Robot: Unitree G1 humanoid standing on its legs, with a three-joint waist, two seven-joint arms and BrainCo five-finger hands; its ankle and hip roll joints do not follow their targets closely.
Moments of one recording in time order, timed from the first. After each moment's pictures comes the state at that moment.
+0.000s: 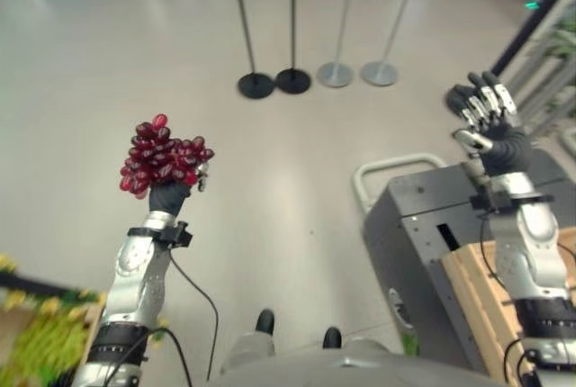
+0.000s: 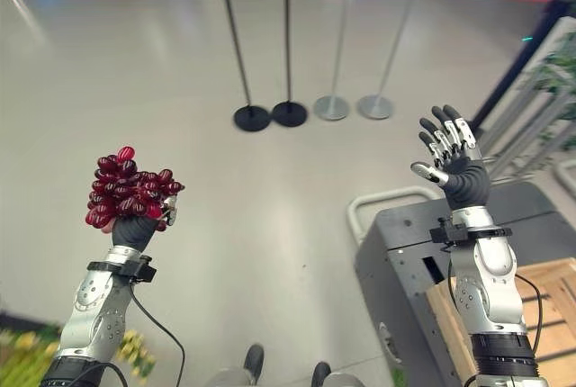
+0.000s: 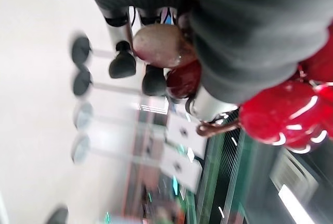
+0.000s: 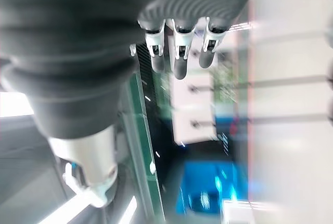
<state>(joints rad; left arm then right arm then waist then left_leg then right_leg) 0.02 0.44 0.03 0.13 -0.64 -0.25 -0.24 -0.07 -0.56 -0.15 -0.03 0.68 -0.28 0.19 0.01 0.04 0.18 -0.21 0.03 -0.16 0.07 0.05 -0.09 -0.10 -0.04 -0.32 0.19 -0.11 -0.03</state>
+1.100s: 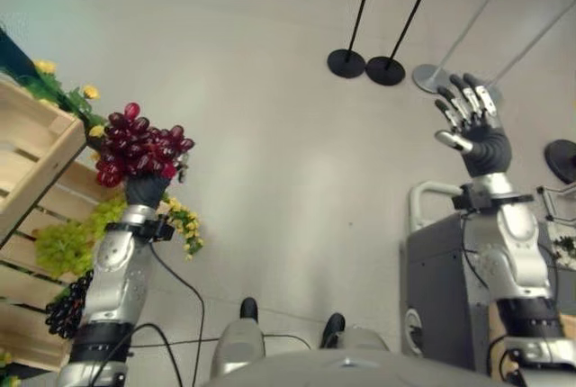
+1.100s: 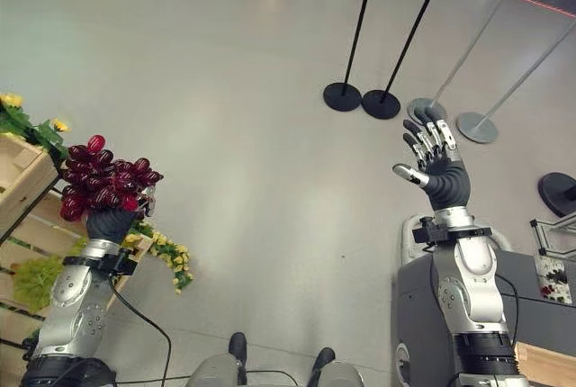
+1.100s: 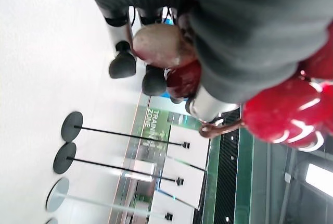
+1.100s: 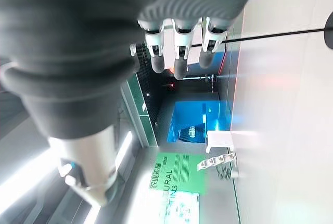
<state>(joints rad) 0.02 0.49 0.10 0.10 -0.64 -0.25 -0.22 -0.09 -0.46 -0.11 -0.06 0.60 -0.28 0.16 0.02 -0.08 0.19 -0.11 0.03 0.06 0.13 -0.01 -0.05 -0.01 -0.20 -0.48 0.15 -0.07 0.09</state>
